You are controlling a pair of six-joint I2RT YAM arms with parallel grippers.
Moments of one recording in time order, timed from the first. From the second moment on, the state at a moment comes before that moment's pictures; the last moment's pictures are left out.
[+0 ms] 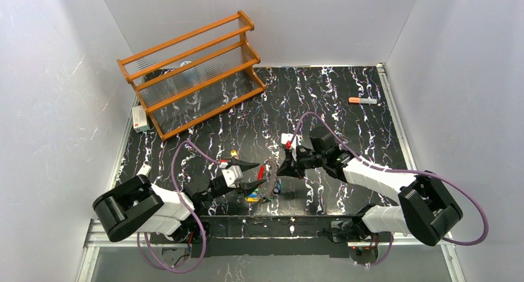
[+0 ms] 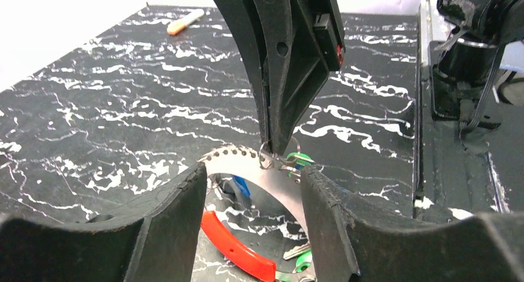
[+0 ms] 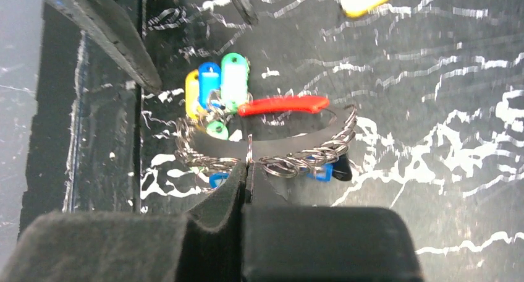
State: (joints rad) left arm -0.89 1.28 0.02 1.39 0.30 0.08; right arm 0.68 1.26 0.55 0.13 -0.83 -0.28
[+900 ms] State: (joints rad) left arm -0.89 1.63 0.14 1.33 0.42 0.08; right arm 0.85 1.41 0.75 -0.23 -0.58 -0.42
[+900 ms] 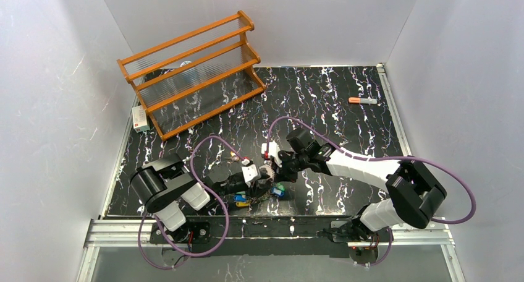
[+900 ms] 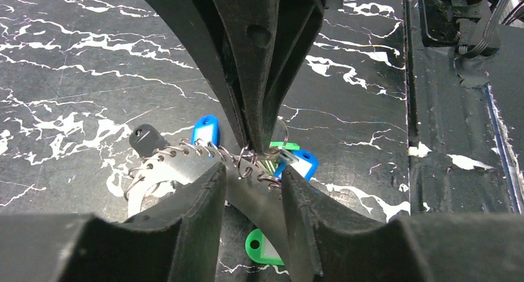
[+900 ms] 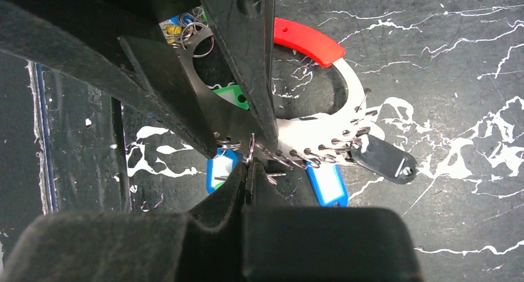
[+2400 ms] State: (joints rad) left arm -0.89 1.55 0.09 1.39 0.32 -0.03; right arm 0.70 1.14 0.53 0.20 -0.77 -0.18
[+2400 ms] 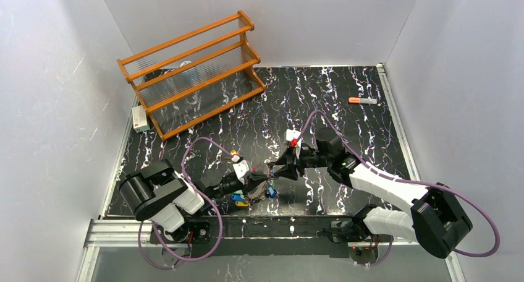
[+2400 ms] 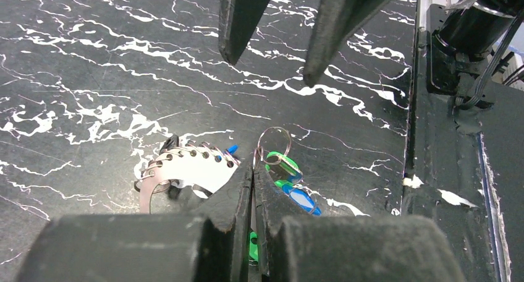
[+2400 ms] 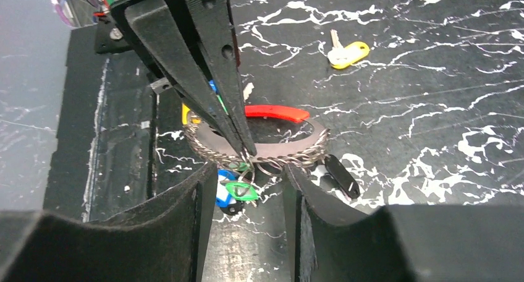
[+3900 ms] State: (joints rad) left arm -0.89 1.35 0.04 1.39 0.29 -0.04; right arm 0.70 1.32 0.55 0.30 -0.90 0.00
